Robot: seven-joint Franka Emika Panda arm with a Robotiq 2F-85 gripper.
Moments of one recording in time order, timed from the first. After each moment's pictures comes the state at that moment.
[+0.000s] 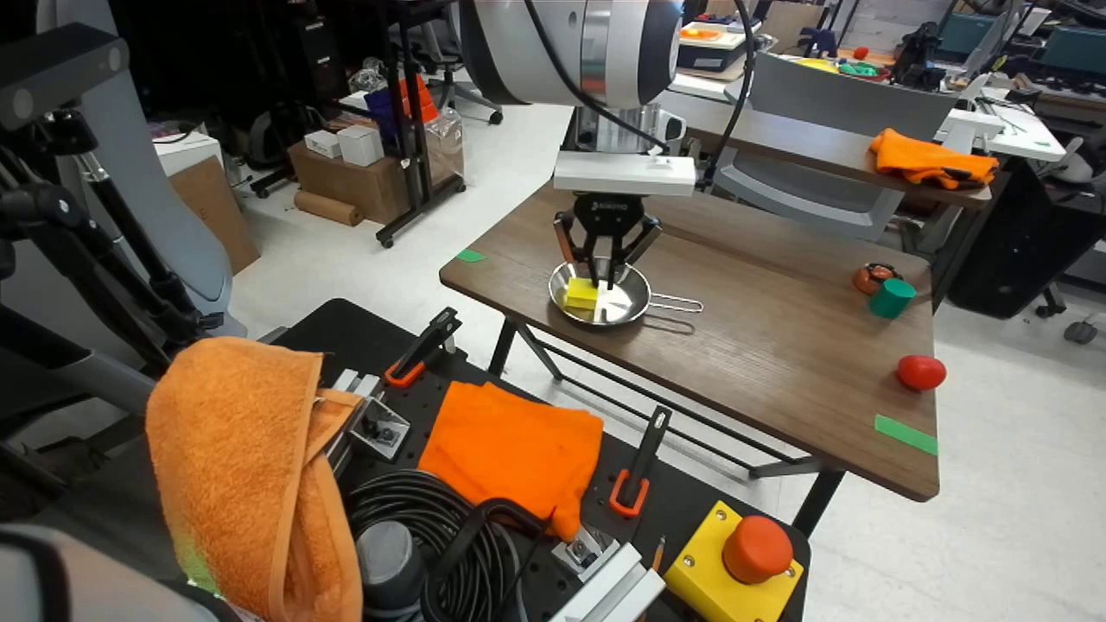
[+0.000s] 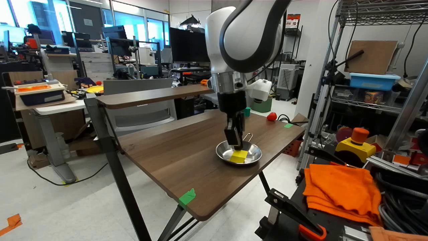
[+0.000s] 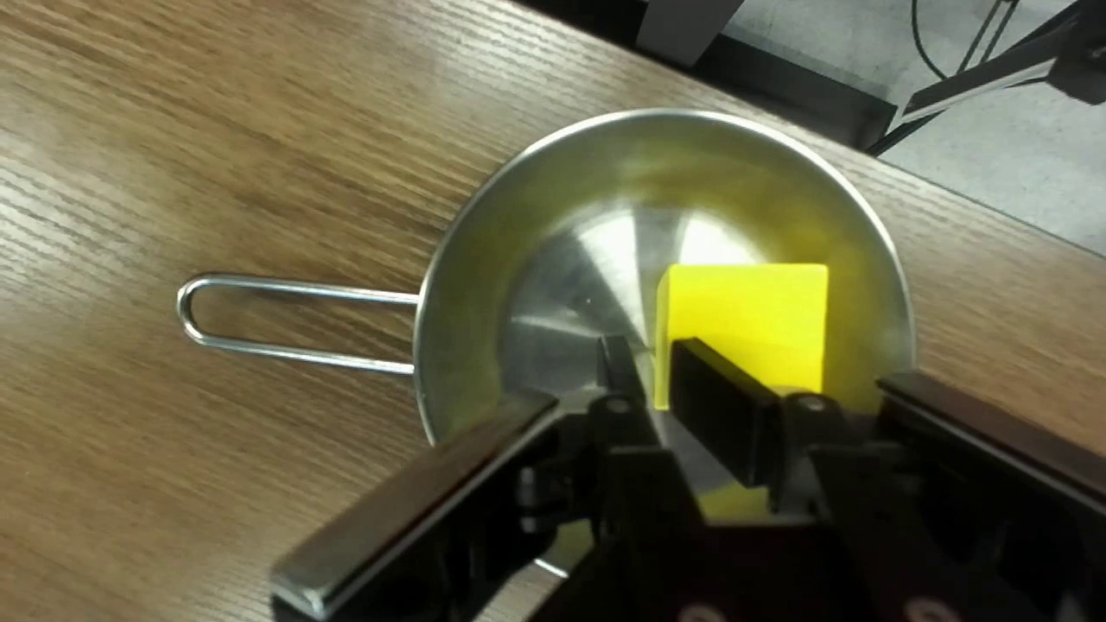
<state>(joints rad) 0.05 0.53 0.03 -2.12 -0.23 2.47 -0.17</state>
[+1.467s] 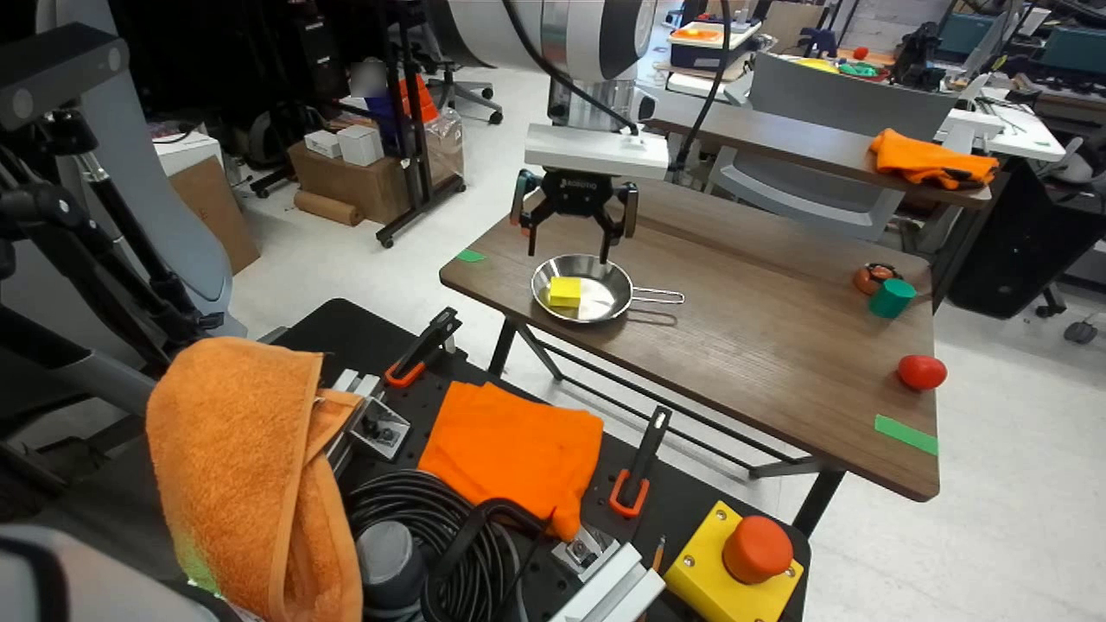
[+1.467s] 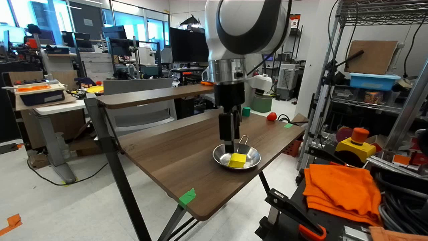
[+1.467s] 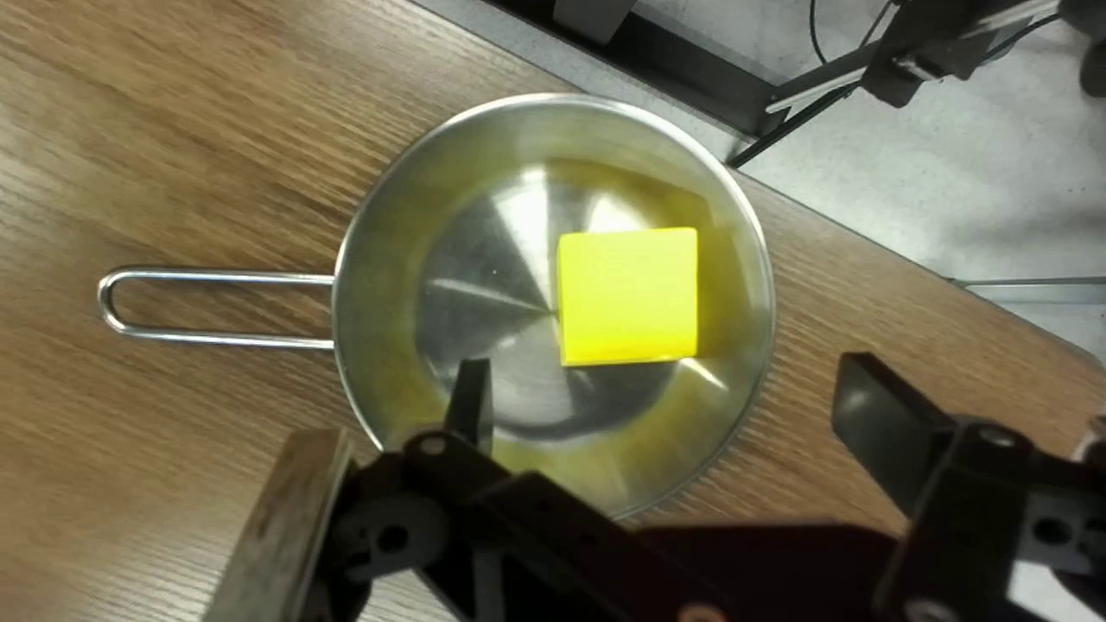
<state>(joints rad) 0.03 0.45 0.11 -2.18 -0.11 2.47 -0.28</state>
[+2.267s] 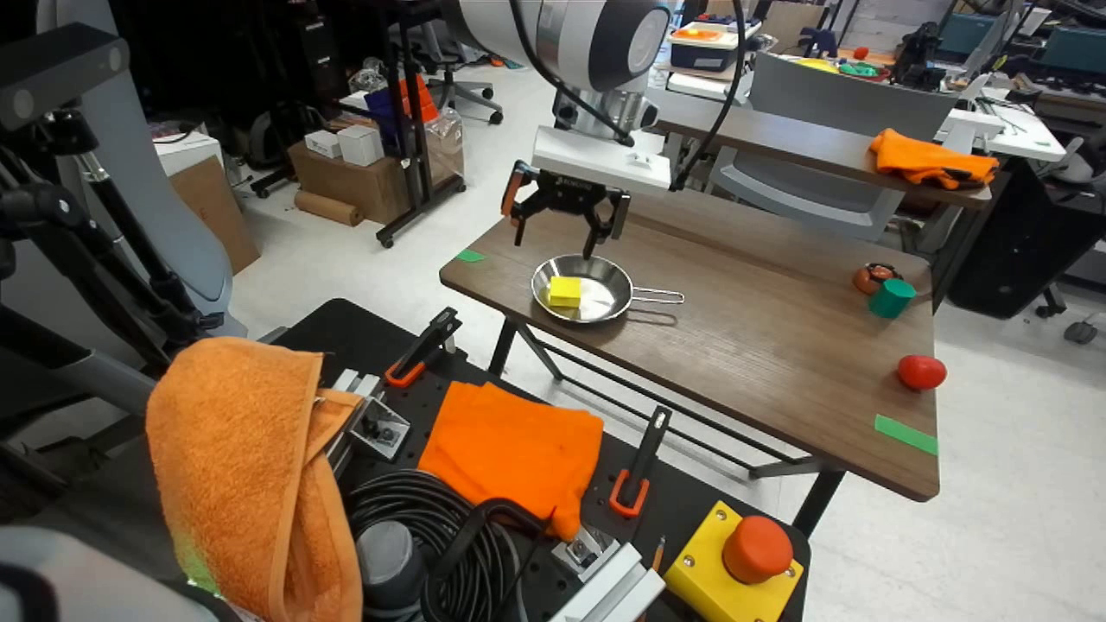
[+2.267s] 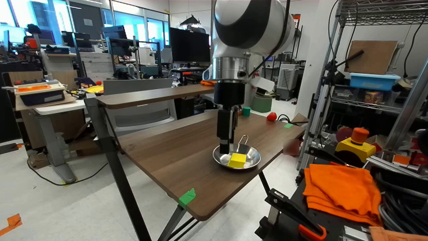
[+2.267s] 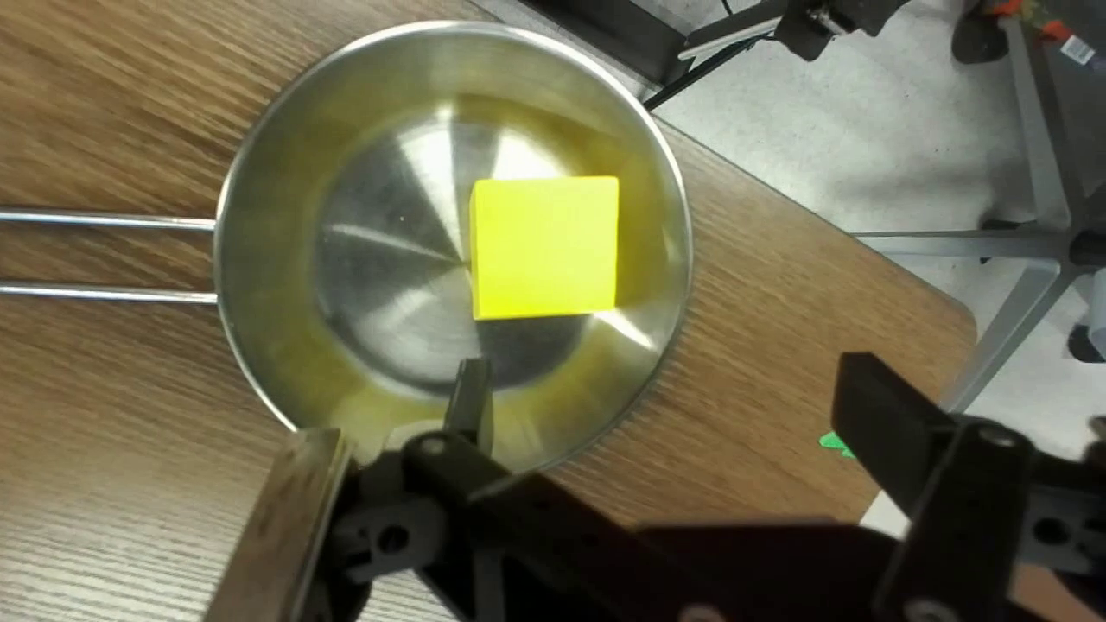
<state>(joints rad) -0.09 0.46 0.22 -2.20 0.08 2.51 -0.50</state>
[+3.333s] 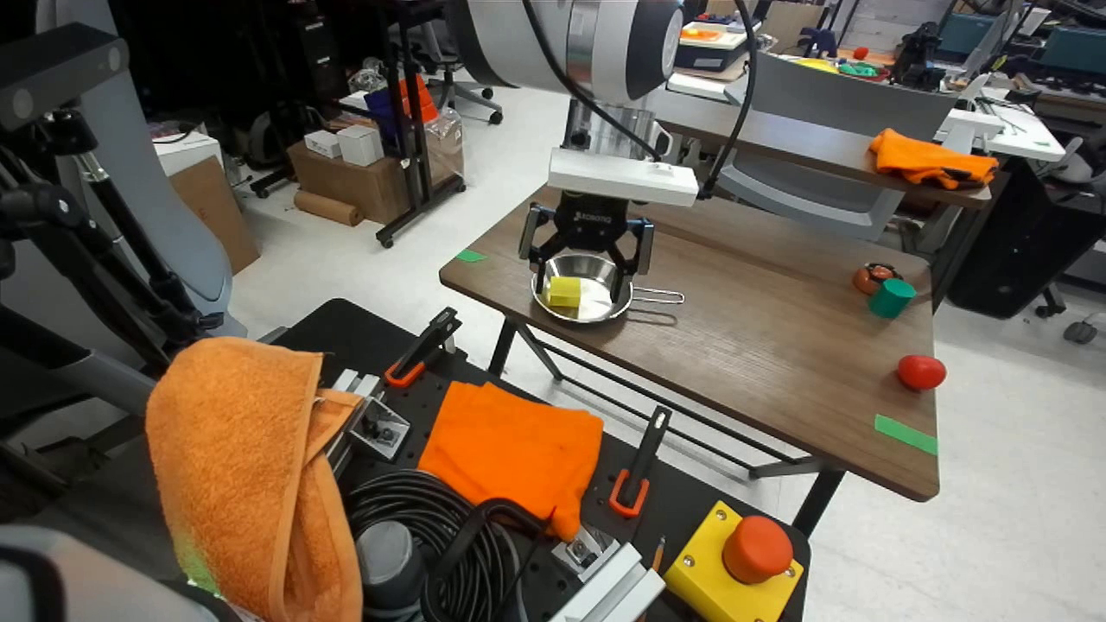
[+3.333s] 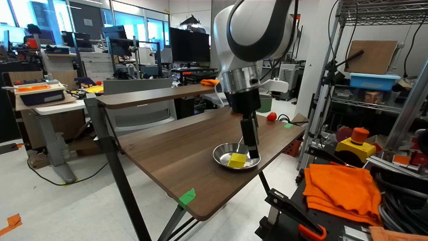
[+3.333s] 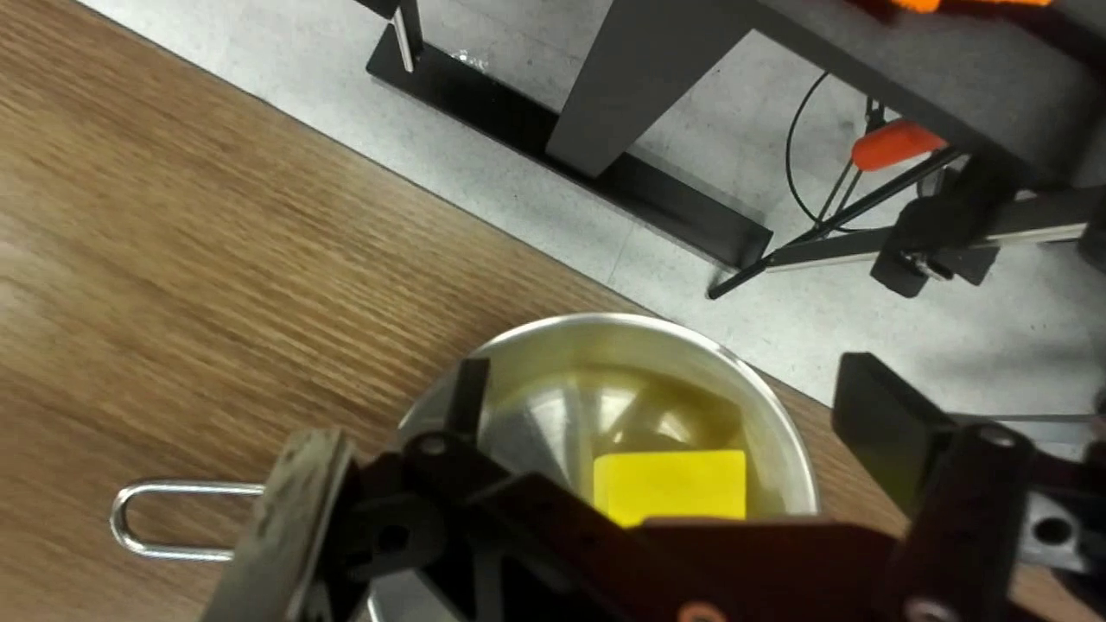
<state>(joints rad) -0.01 0.46 0.09 -2.20 -0.14 2.34 -0.35</state>
